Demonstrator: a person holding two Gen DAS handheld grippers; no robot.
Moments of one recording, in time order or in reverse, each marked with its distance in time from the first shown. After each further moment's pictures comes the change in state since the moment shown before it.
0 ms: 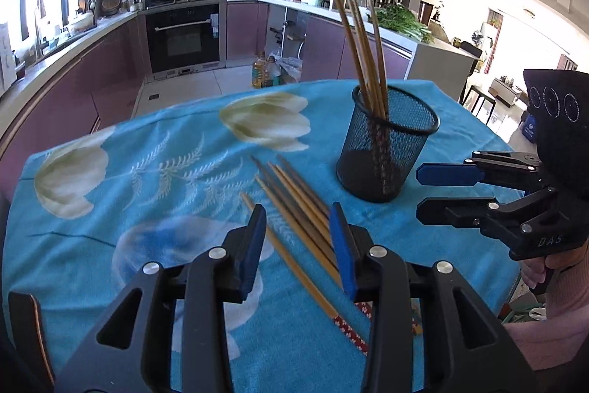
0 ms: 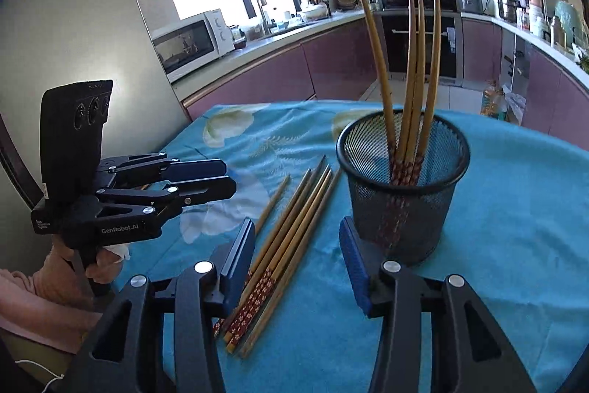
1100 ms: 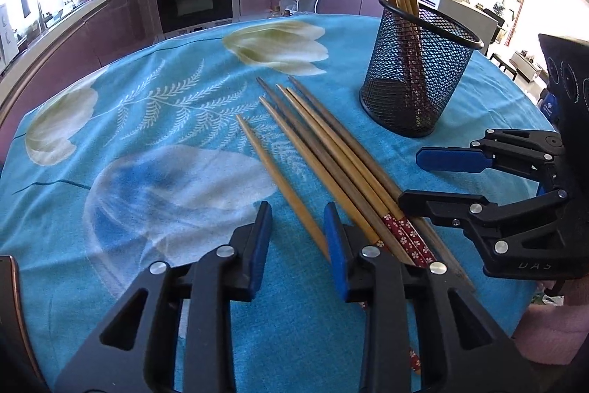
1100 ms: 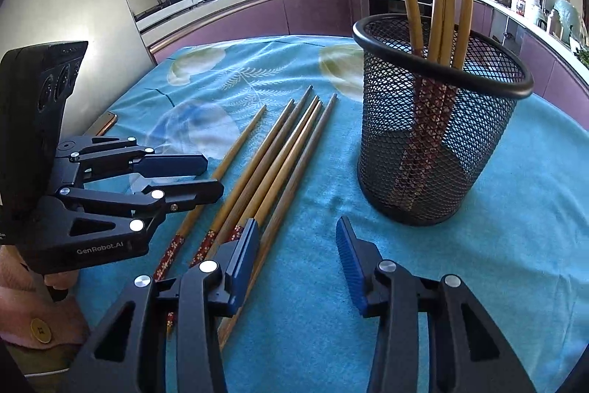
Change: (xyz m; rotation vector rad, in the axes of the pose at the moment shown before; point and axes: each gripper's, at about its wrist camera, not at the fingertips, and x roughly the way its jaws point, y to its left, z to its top) left arm 0.044 -0.004 -0.031 -0.010 0.164 0.071; right arm 0.047 0.009 -0.021 -0.039 0.144 -0.149
